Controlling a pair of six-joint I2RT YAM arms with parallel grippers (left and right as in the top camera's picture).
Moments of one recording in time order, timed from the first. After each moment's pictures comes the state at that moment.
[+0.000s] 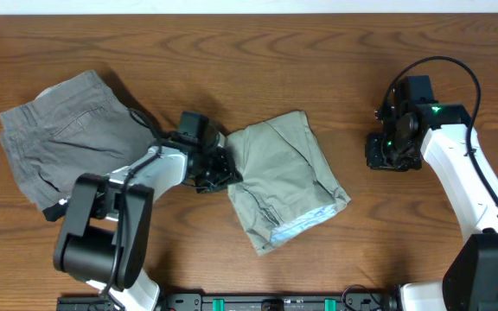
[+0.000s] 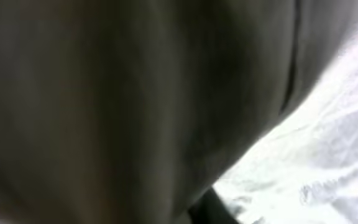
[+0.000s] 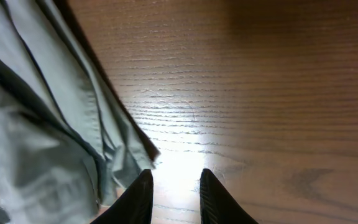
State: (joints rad) left arm -0.27 1.80 0.87 -0.40 0.61 -0.61; right arm 0.06 1.59 1.18 -1.05 -0.10 0.15
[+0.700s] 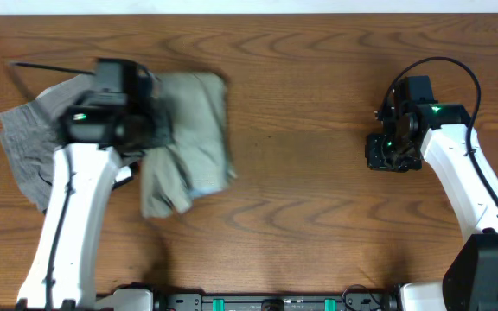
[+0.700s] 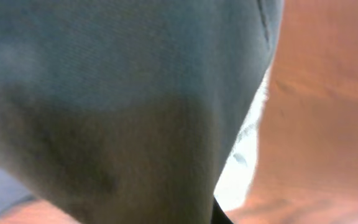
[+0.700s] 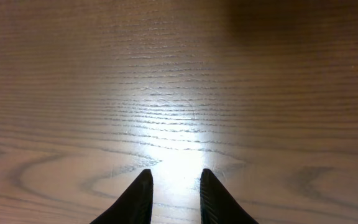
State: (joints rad) left arm -0.04 1.41 1.37 -1.06 0.09 -0.18; right arm 0.06 1.59 1.18 -1.06 -0.10 0.15
